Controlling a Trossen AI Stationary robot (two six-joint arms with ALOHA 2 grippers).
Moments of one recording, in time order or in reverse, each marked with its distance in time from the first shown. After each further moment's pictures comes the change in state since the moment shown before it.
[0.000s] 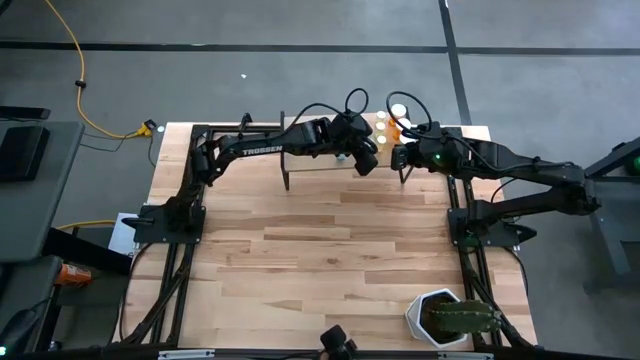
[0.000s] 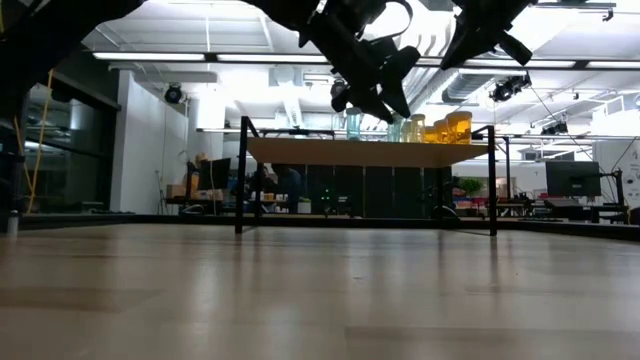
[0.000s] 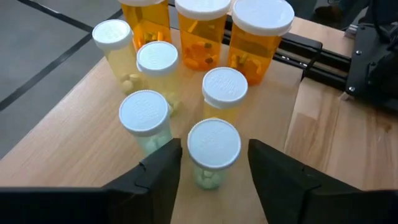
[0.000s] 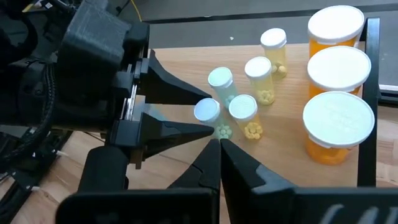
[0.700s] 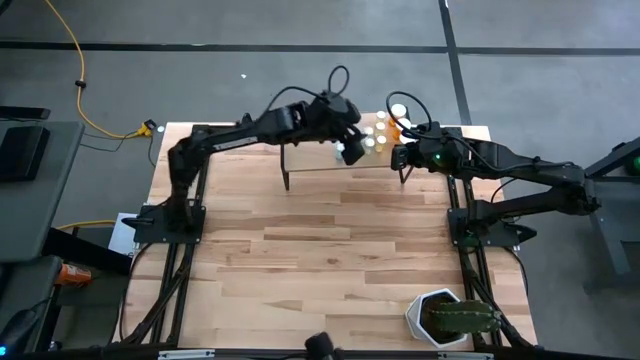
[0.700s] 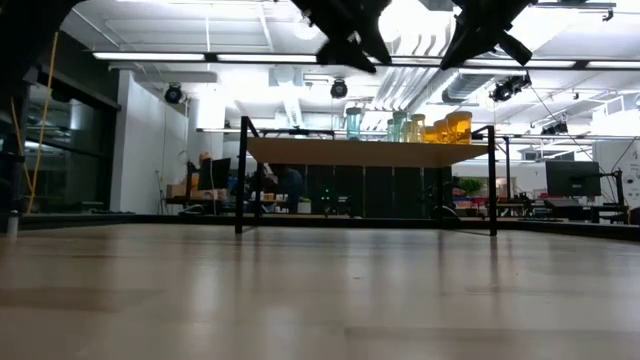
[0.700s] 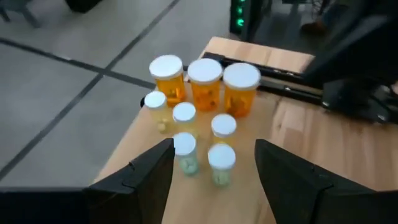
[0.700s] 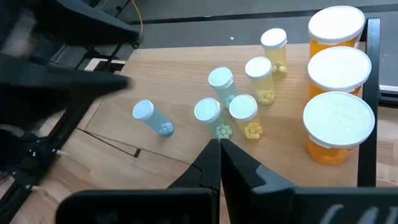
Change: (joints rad) left arm 0.010 -0.185 0.000 -0.082 0.010 0.139; right arm 0.000 0.000 0.000 0.001 -0.001 -0.003
